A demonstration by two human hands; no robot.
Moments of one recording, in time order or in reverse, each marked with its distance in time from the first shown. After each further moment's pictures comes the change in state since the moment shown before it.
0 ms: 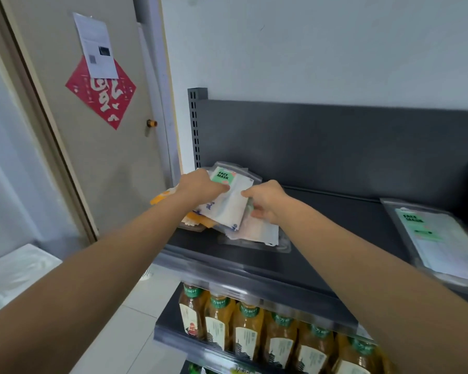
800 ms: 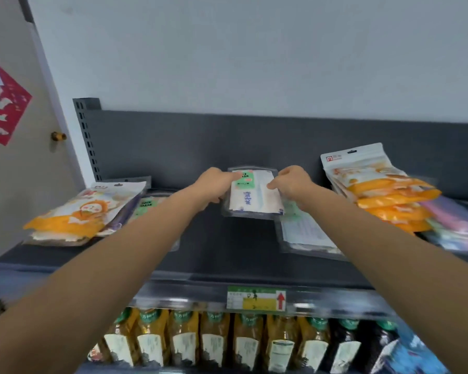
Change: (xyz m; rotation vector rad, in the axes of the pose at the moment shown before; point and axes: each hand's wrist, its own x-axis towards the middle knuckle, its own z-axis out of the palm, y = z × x) left_hand -0.063 0.200 0.084 -0.616 -0.357 0.221; right_hand -0.075 0.017 -0.247 -0.335 0.437 -0.139
